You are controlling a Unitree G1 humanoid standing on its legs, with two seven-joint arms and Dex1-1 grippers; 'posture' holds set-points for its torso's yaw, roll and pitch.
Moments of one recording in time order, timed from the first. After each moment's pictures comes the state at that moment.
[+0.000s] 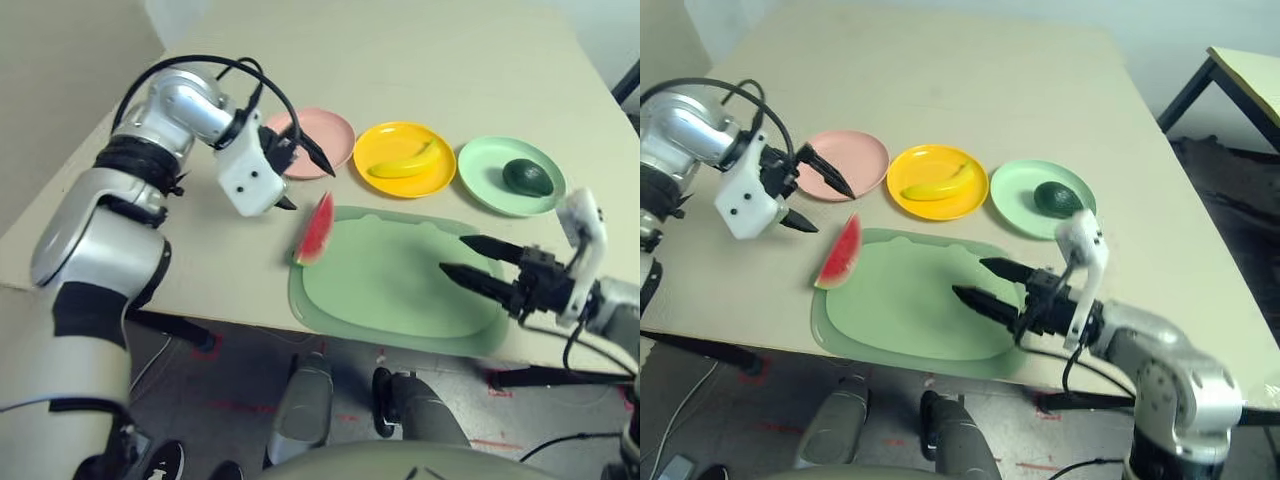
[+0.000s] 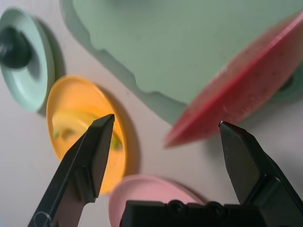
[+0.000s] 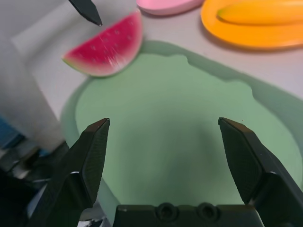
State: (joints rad) left arm -1.34 0.66 -0.77 1.06 -0.18 -1.26 -1.60; right arm 0.13 -0.41 -0.32 -0.66 0.53 0.82 0.90
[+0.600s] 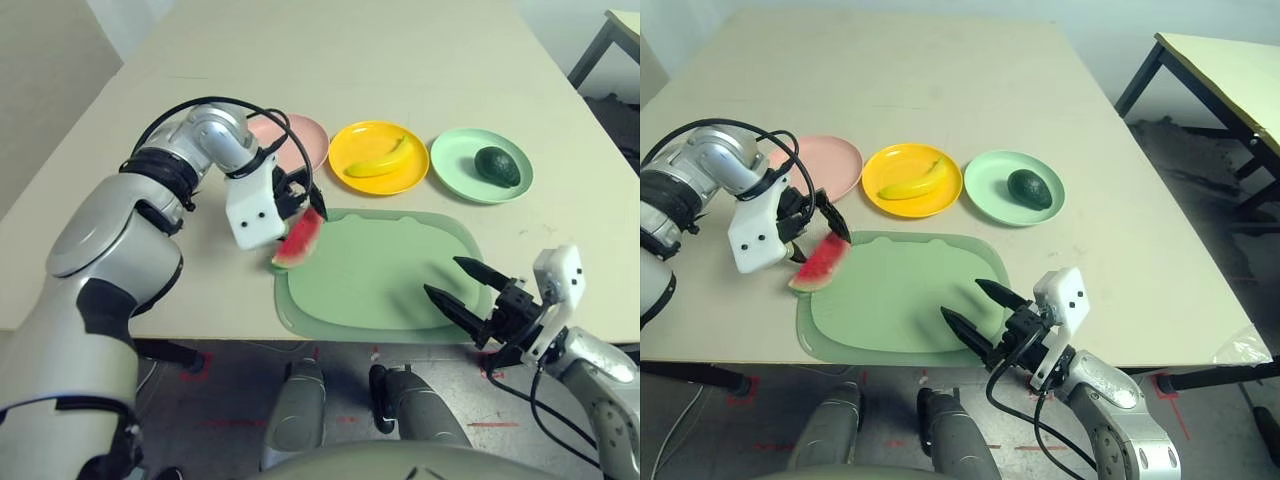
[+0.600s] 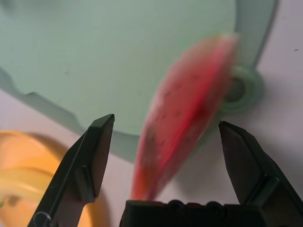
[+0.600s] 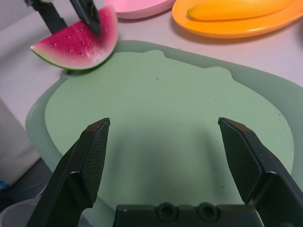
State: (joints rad) left arm -1.33 0.67 -1.05 1.06 -0.21 -1.35 -1.60; right arm 0.26 -0.38 -0.20 -0.59 0.51 0.52 0.77
